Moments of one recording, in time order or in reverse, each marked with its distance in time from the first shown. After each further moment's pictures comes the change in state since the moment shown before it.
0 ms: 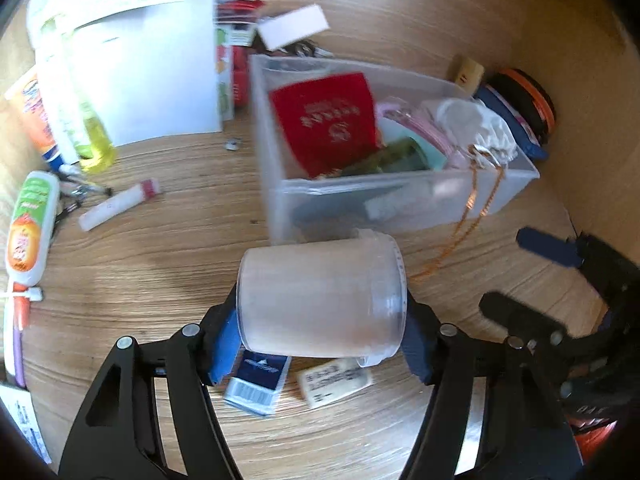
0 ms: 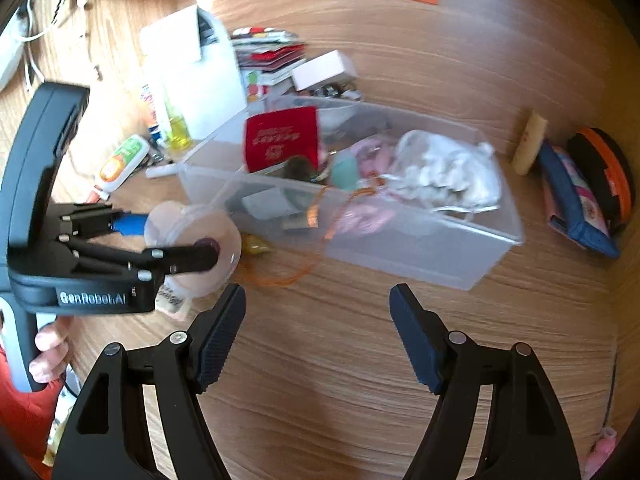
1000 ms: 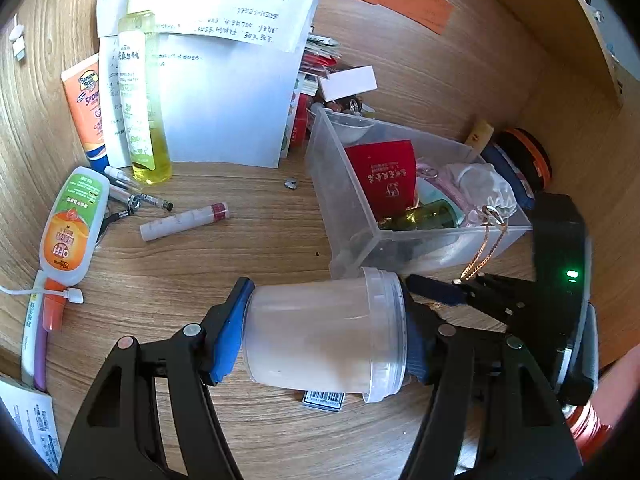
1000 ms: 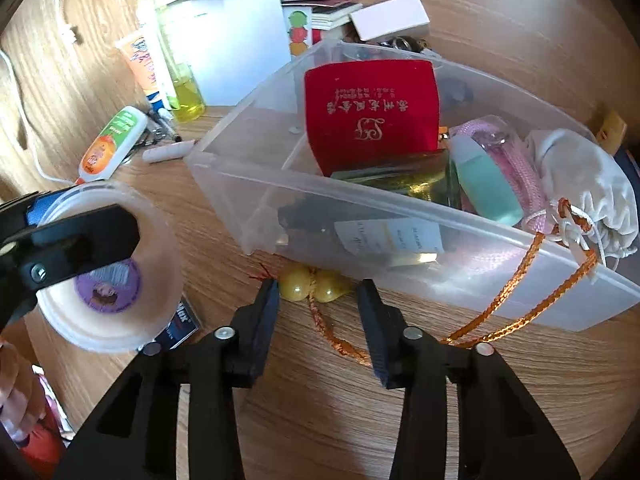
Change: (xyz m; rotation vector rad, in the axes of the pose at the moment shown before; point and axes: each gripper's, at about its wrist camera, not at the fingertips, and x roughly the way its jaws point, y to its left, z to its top) left arm -0.040 0.054 0.003 -0.086 -0.123 -0.041; right arm 0.082 0.052 0.035 0.016 0.142 0.048
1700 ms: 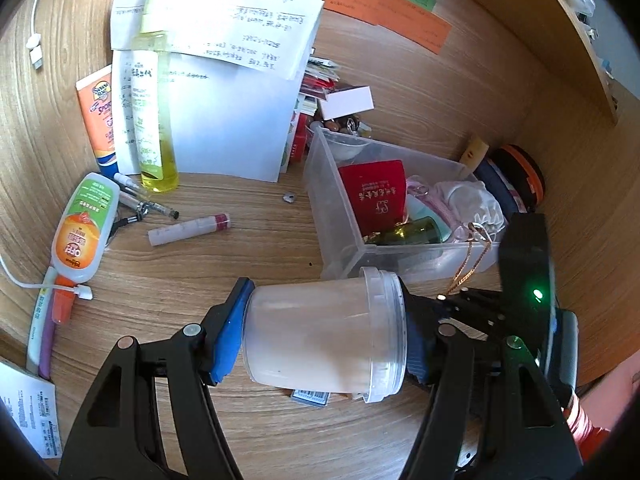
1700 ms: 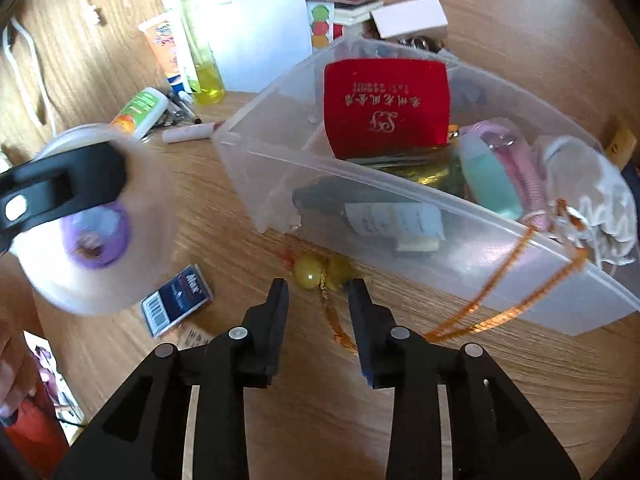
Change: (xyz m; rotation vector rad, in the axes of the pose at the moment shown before) left arm -0.019 -0.003 0.002 -0.029 -0.043 0.002; right arm 0.000 0.010 -0.005 -0.046 0.051 0.020
